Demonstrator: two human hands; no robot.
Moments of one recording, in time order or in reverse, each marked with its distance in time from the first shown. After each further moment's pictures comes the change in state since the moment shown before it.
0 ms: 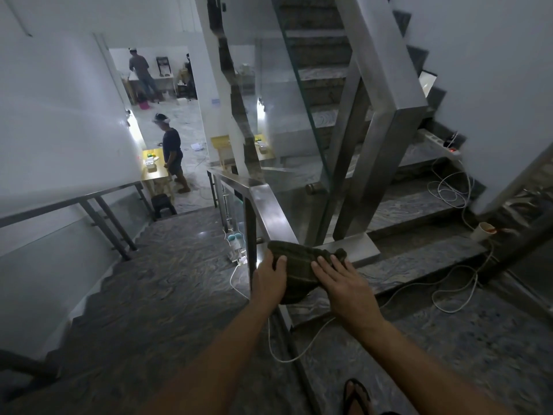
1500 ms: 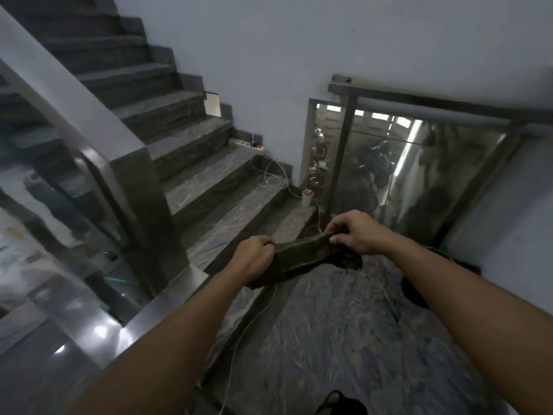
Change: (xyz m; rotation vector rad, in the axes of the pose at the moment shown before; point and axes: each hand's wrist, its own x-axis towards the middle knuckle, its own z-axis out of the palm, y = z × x) left_hand -0.054 0.182 0.209 0.535 -0.904 0.443; right_hand -0.169 0.247 -0.174 0.444 -0.048 0.789
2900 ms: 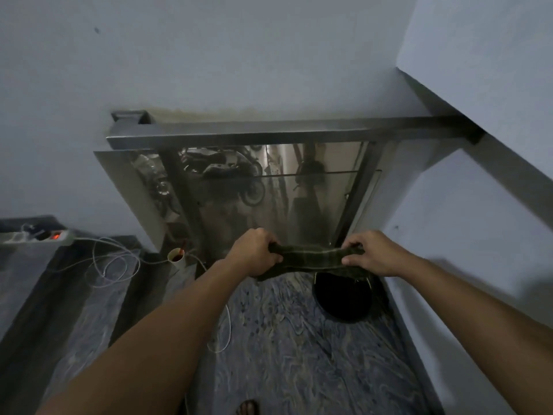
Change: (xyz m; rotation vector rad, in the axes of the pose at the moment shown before) left_hand 0.531 0.364 0.142 0.469 -0.537 0.538; right_hand 0.157 0.381 -0.290 0.155 0.179 0.605
